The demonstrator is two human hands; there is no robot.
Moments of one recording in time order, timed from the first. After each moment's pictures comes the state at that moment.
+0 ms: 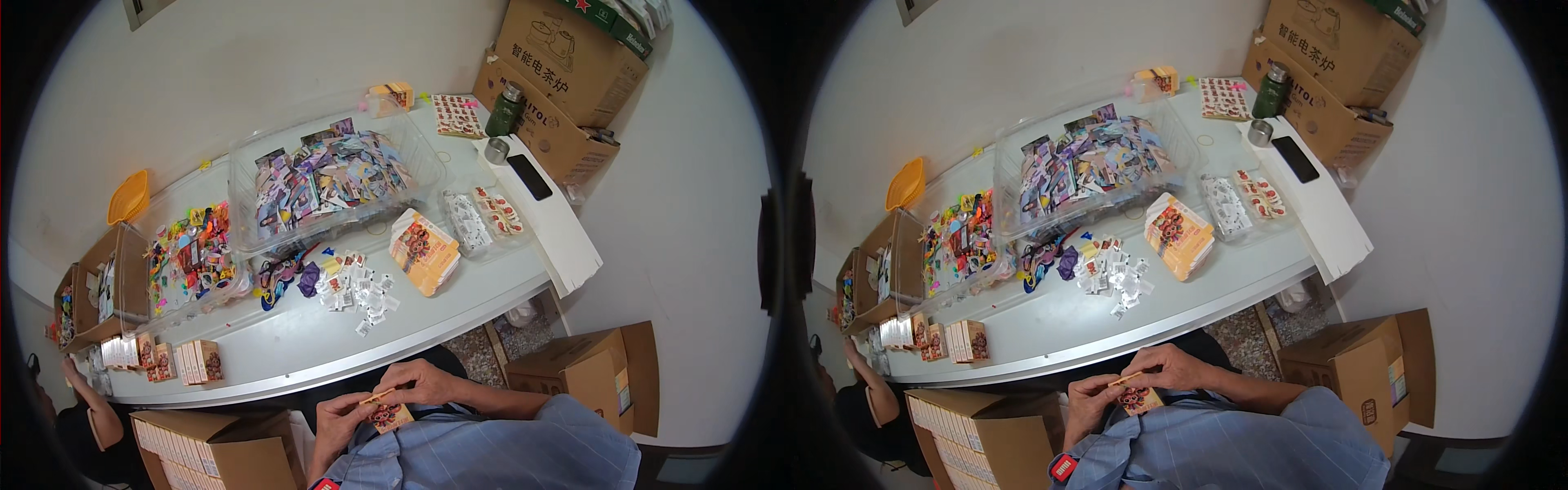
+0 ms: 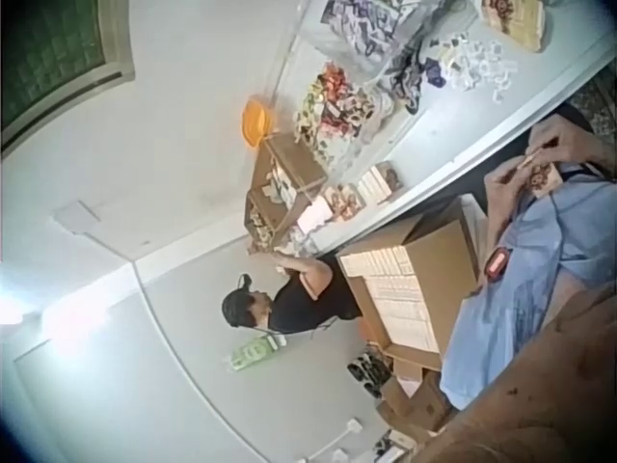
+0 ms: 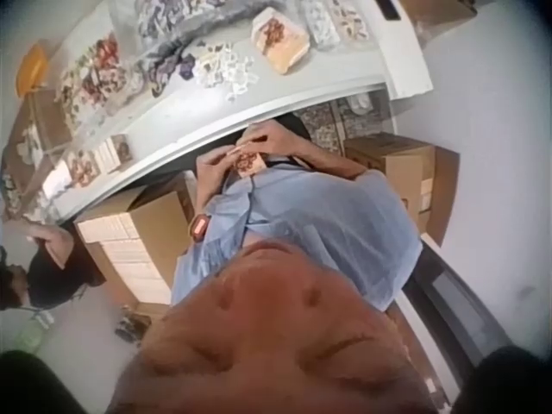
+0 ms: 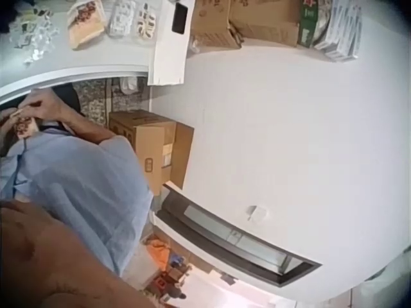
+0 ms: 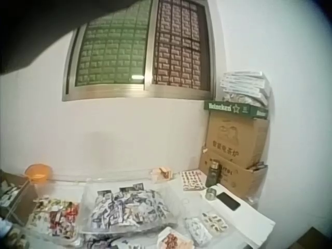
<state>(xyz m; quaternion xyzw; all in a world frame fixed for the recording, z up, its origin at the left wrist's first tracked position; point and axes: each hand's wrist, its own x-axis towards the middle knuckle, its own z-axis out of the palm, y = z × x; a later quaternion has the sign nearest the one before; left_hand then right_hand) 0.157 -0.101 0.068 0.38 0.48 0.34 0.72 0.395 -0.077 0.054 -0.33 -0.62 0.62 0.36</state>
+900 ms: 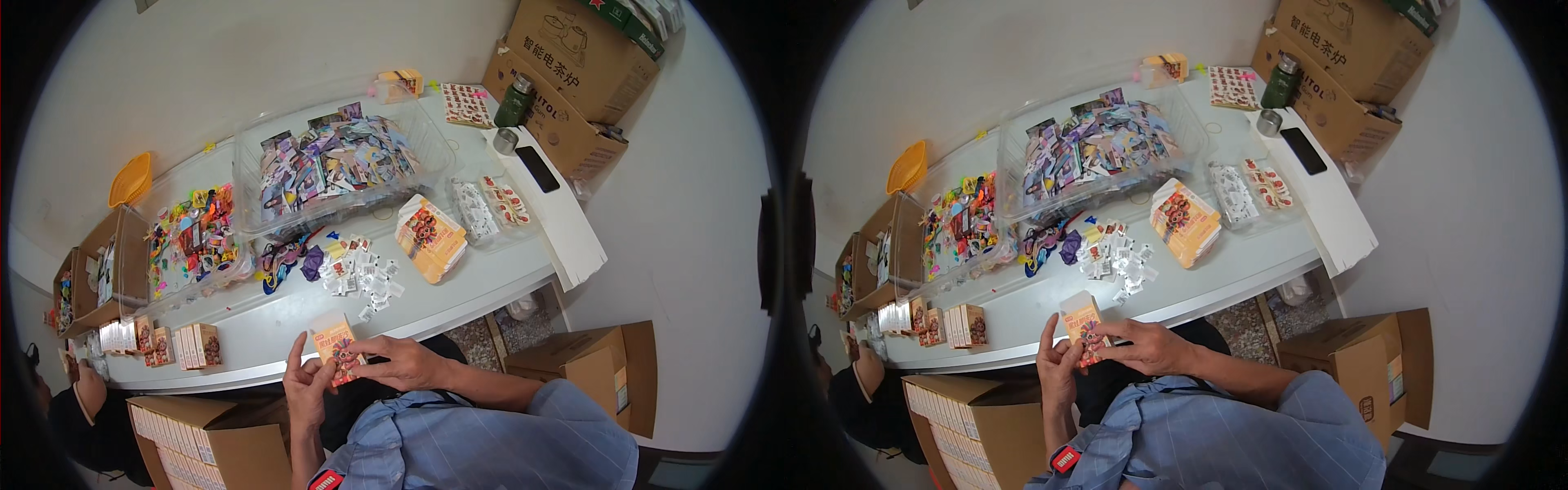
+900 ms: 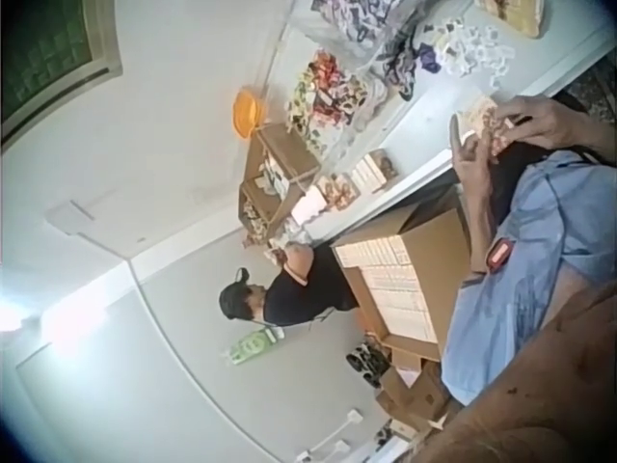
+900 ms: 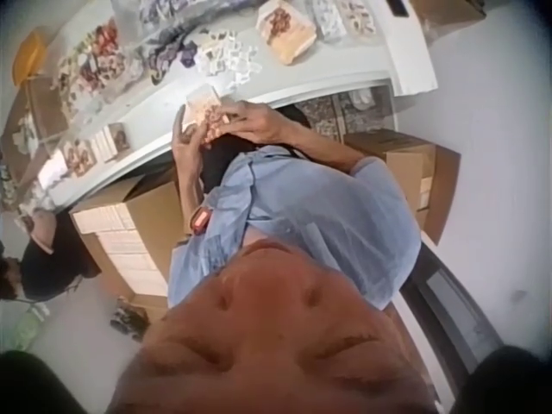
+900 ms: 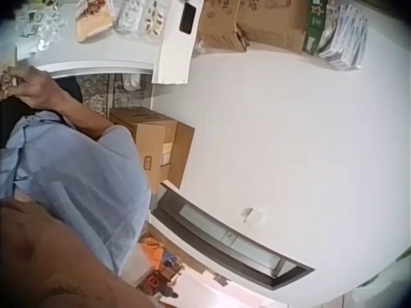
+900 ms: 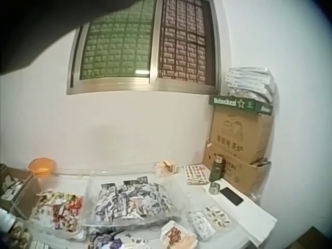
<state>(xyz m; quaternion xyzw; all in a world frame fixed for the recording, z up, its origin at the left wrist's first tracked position) 0.136 -0.064 0.079 0.36 0.47 0.48 0.65 0.366 -0.045 0.062 -0.25 -0.83 0.26 0.43</state>
